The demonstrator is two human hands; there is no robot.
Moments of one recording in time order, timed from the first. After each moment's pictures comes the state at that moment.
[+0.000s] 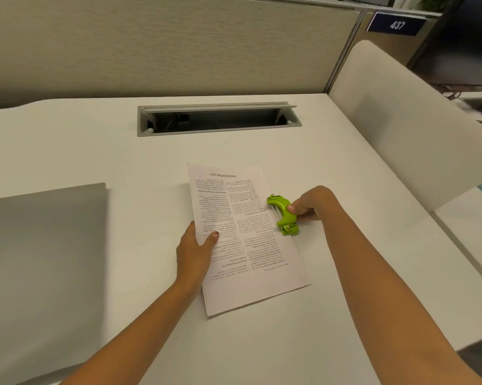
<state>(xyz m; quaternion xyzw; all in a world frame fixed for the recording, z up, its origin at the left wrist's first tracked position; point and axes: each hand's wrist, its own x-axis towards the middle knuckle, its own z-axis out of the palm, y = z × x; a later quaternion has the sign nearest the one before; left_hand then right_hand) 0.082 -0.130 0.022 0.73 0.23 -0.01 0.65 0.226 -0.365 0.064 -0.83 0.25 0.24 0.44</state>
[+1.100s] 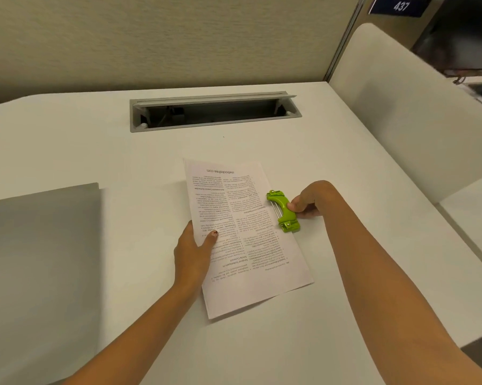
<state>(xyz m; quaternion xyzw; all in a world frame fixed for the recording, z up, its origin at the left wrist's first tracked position) 0.086 -0.128 0.012 0.72 0.23 -0.01 0.66 0.234 -0.364 0.061 -0.82 0.25 0.26 0.44</state>
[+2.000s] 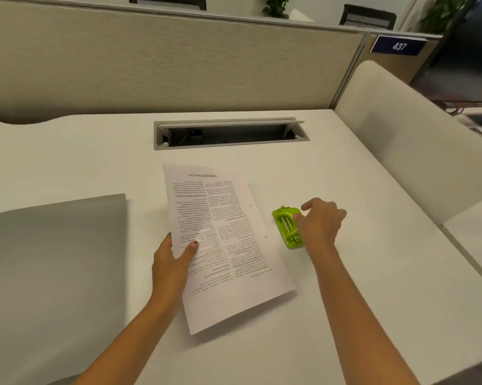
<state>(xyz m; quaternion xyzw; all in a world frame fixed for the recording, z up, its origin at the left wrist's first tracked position) 0.059 -0.073 0.034 0.67 0.26 0.03 0.69 0.165 -0.306 0.080 -0.96 0.21 -0.03 0.20</state>
